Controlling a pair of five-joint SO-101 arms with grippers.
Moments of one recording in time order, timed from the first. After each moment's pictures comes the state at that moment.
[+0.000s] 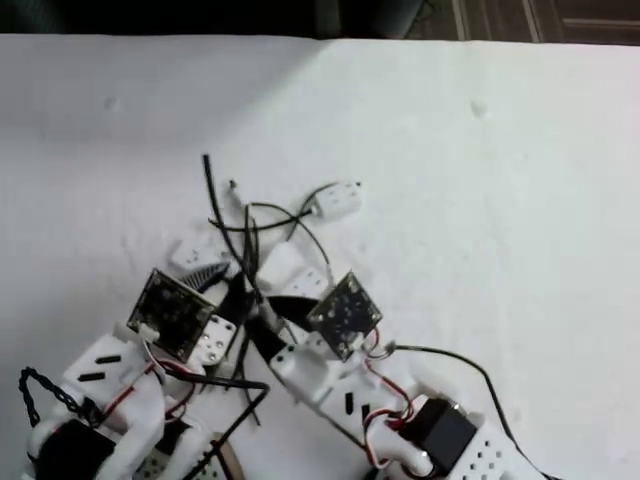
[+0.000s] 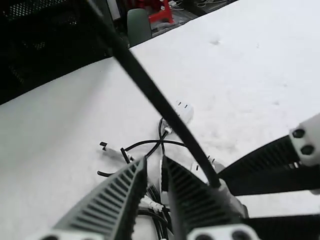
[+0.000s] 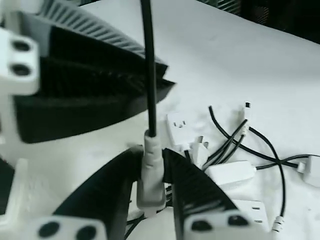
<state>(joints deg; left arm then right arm) 21.1 -94.5 56.7 74.5 -9.5 -54.6 -89.7 74.3 45.8 -2.9</state>
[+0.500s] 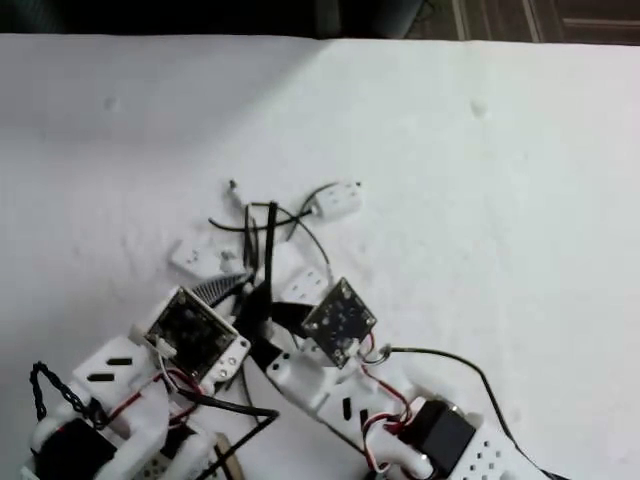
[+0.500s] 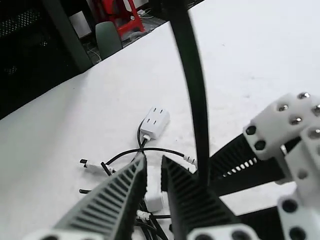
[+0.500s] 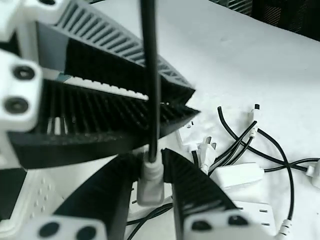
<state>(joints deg) 28.4 -94.9 56.7 74.5 -12.7 -55.8 -89.7 74.3 45.8 -2.9</state>
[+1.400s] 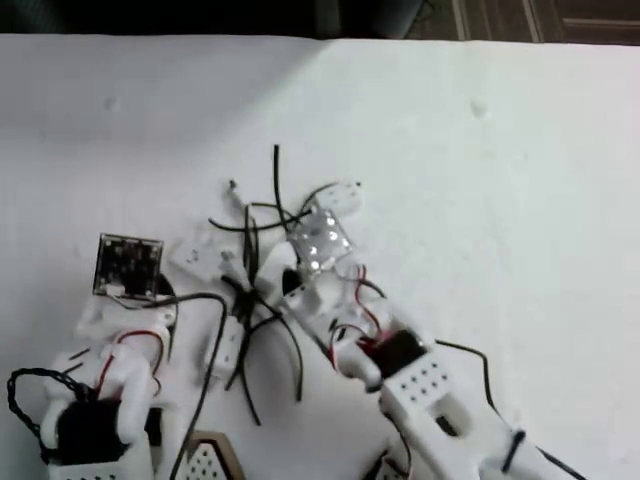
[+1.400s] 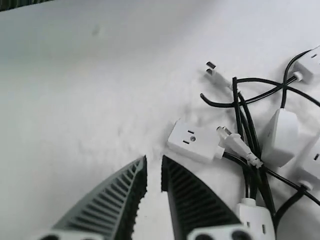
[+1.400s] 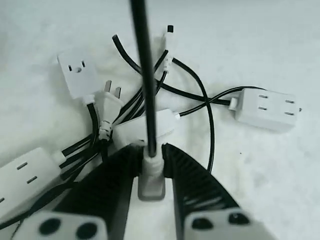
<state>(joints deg) -11.6 -94.9 69.7 74.5 -13.5 -35.6 -47.8 74.3 20.1 5.1</state>
